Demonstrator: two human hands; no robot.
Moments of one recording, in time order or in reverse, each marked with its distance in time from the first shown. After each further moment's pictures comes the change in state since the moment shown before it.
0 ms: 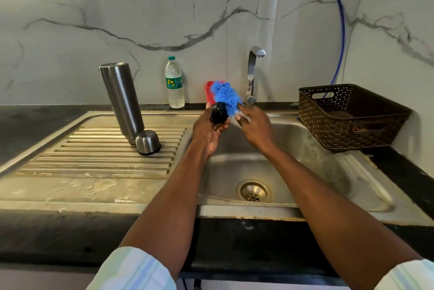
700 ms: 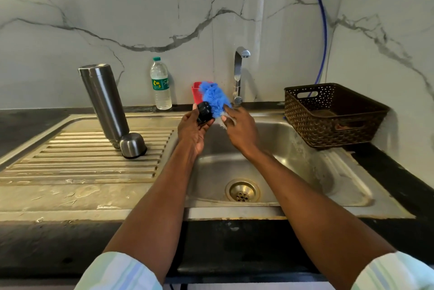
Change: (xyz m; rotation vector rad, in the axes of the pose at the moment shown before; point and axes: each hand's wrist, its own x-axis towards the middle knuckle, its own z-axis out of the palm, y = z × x) left_hand 0.006 -0.001 0.002 -0.094 0.058 0.053; right_hand -0.006 0.001 0.004 0.009 0.051 0.001
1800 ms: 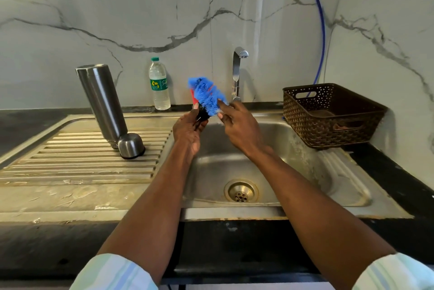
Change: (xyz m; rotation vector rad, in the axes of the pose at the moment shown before) left_hand 0.001 0.003 -0.002 -0.003 0.020 0.020; right_hand 0.001 -0.002 -0.009 -0.124 0.008 -0.181
